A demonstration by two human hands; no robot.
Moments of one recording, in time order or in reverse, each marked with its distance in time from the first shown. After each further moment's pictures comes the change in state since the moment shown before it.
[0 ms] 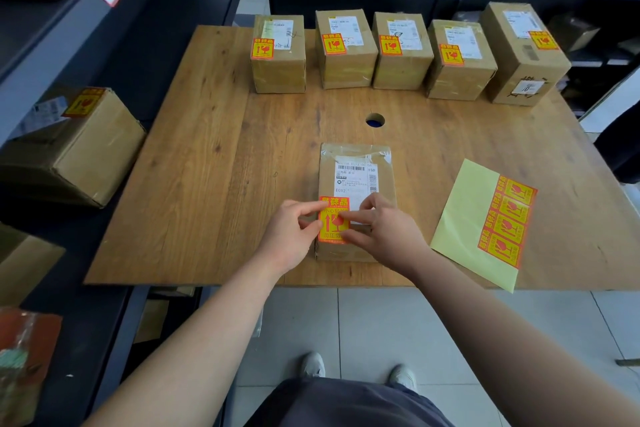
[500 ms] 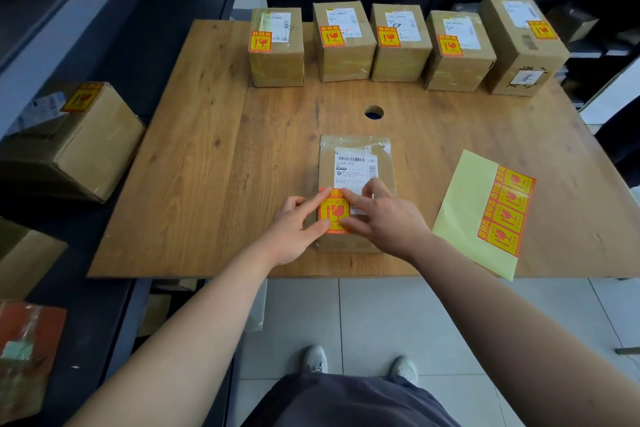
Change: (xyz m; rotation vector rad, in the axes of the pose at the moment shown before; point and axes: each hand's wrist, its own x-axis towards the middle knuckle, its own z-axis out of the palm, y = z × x) left_hand 0.000 -0.008 -0.008 0.171 -0.327 -0.022; right_hand 0.004 0.005 -0.003 -0.291 -0.062 -0.064
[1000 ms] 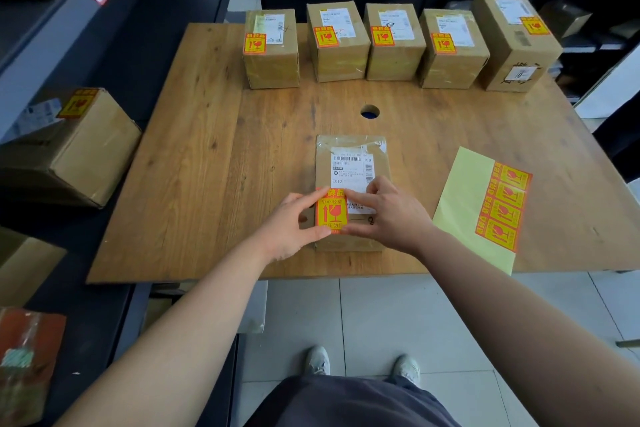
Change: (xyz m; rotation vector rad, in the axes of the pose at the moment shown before) left_hand 0.001 0.004 -0.008 -0.033 0.011 0.051; right_hand -0.001 0.012 -0.003 0.078 0.009 0.017
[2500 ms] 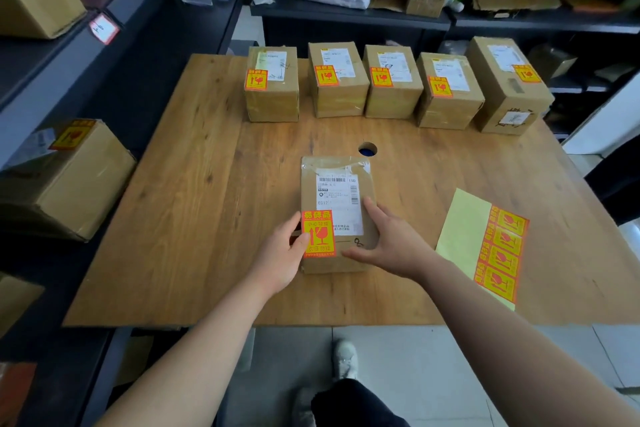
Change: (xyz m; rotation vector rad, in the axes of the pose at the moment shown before) left_hand 0.025 0.003 -0.002 -0.163 0.211 0.033; right_hand 0.028 0.019 -0.011 0.366 -0.045 0.080
